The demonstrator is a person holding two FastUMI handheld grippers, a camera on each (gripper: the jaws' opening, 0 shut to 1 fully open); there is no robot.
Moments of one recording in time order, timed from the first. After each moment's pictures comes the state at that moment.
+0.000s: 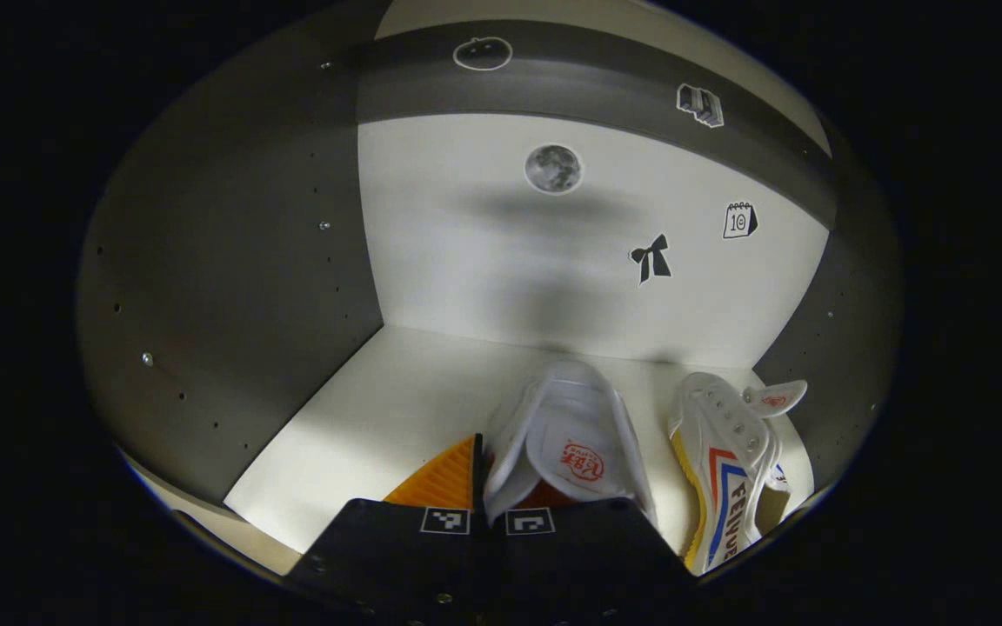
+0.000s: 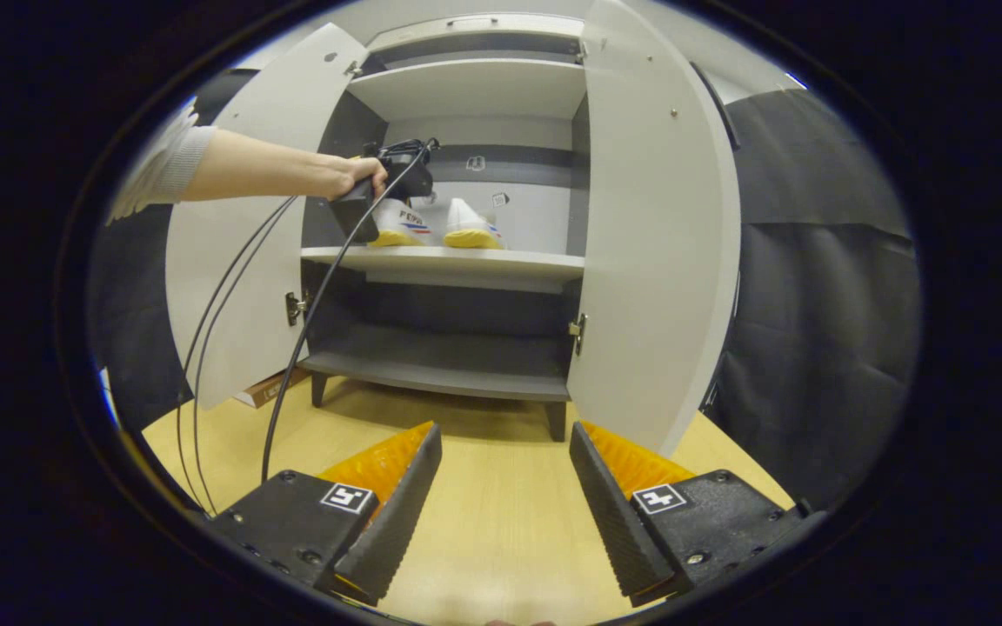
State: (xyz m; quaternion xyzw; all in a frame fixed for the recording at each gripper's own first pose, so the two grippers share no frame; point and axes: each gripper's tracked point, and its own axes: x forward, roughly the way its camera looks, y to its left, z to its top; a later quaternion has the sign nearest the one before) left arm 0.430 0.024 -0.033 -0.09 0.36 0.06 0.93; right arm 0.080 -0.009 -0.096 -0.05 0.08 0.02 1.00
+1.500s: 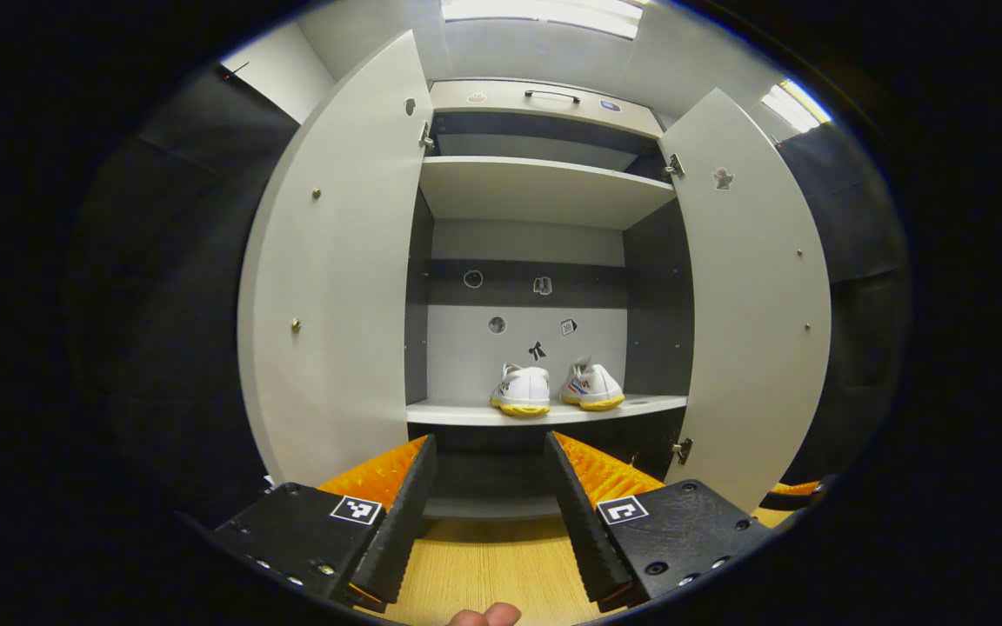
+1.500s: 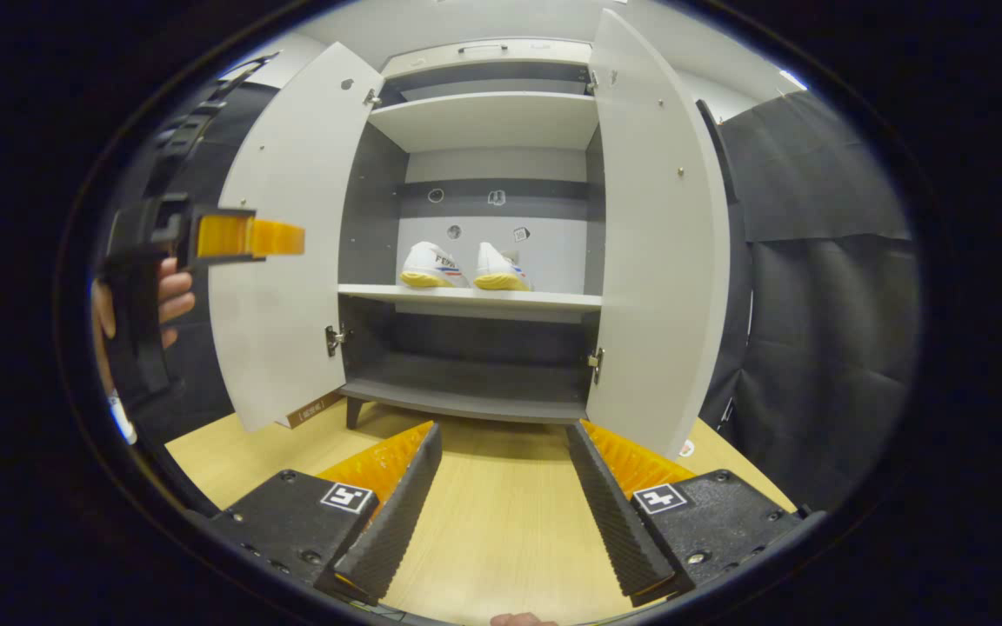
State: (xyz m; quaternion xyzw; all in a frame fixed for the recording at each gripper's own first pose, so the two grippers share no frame) left arm 0.085 0.022 0.050 -0.03 0.00 0.00 1.00; right arm 0.034 0.016 -0.058 -0.05 0.03 0.05 1.00
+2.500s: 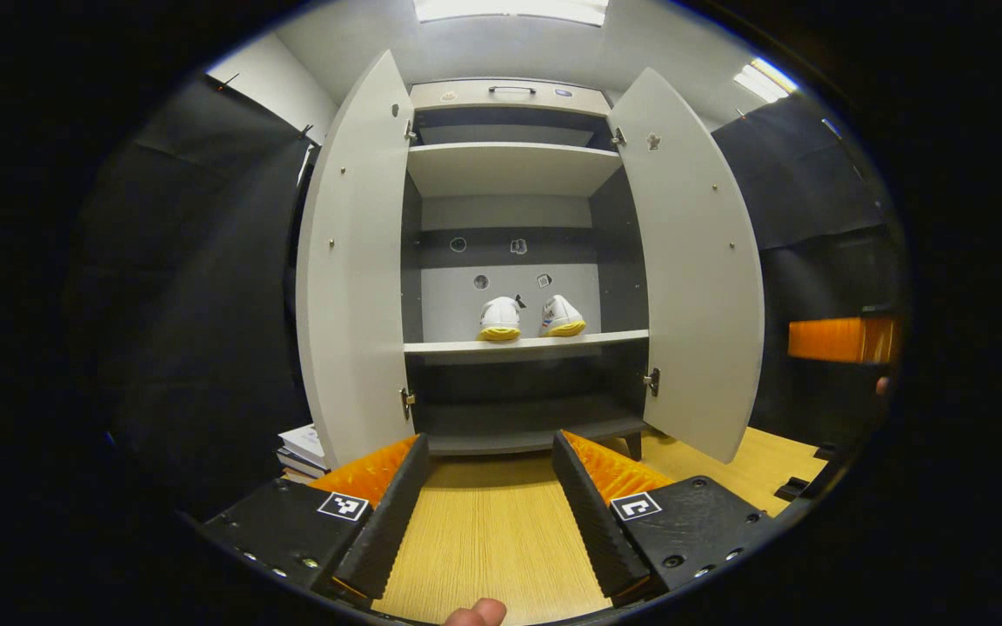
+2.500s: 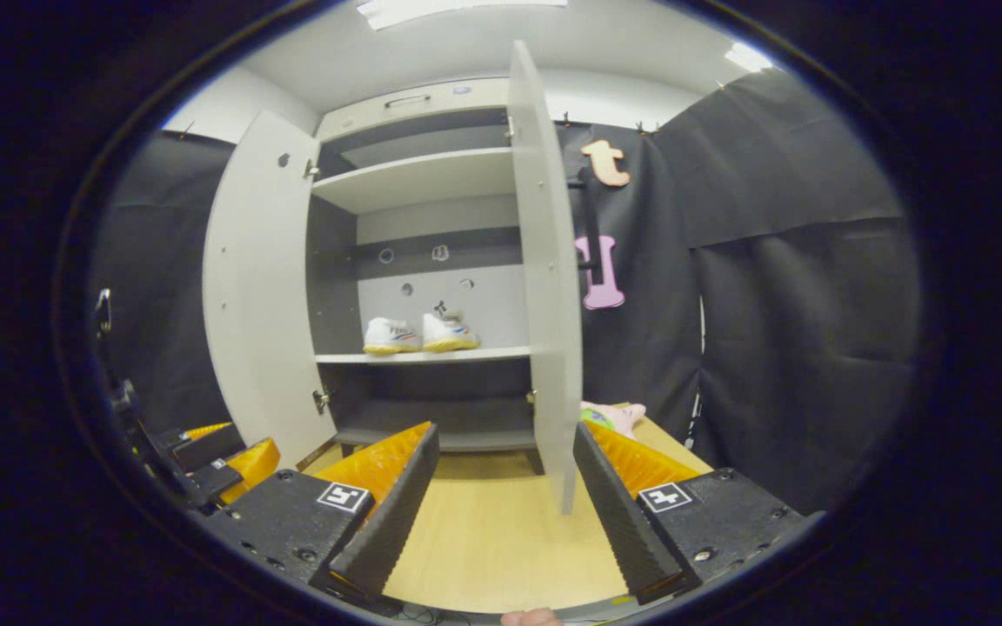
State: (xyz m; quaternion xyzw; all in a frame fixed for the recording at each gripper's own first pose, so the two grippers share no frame) left arm 0.004 -0.020 -0.017 0.01 0.03 -0.02 1.00; right arm -0.040 -0.075 0.046 0.03 -0.01 -0.01 1.00
